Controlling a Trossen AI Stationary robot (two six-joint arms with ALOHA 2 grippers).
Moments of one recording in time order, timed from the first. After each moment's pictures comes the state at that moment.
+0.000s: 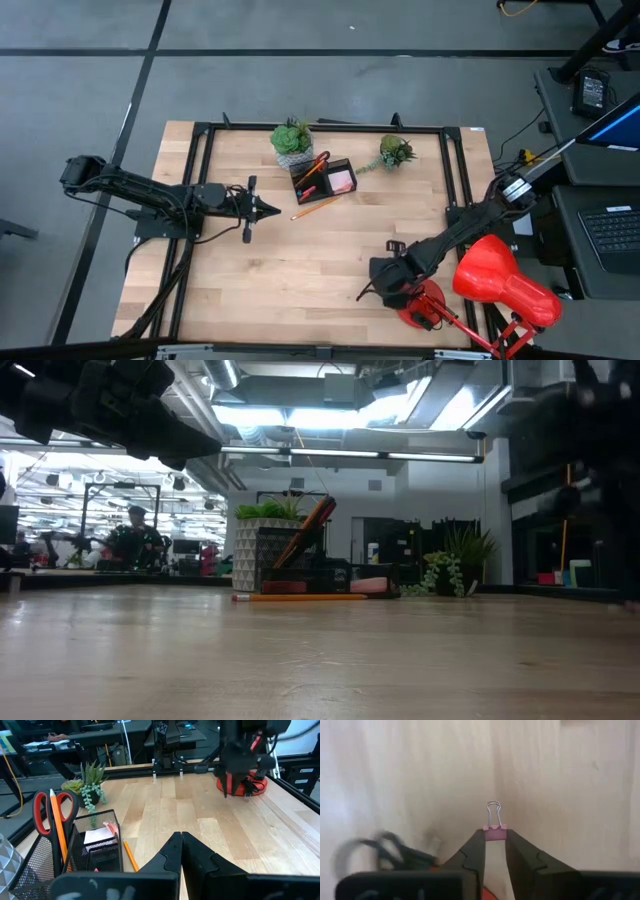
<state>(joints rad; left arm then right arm) -0.09 0.87 0.24 0.44 -0.13 0.04 0.59 1.71 0.98 -0.65 0.05 0.70</state>
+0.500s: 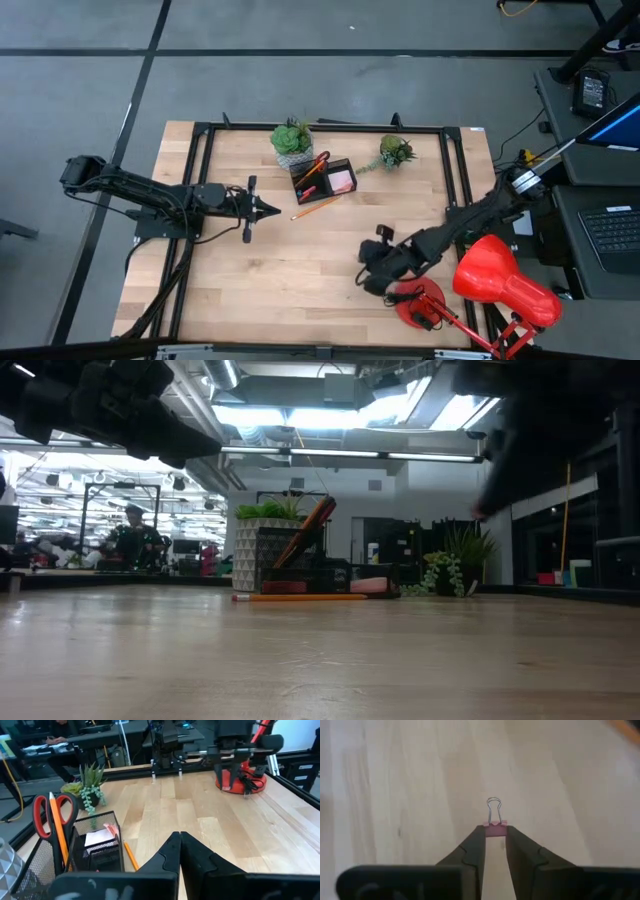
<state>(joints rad) -0.09 0.87 0.24 0.44 -0.13 0.07 0.54 1.60 0.98 -0.46 0.39 0.69</state>
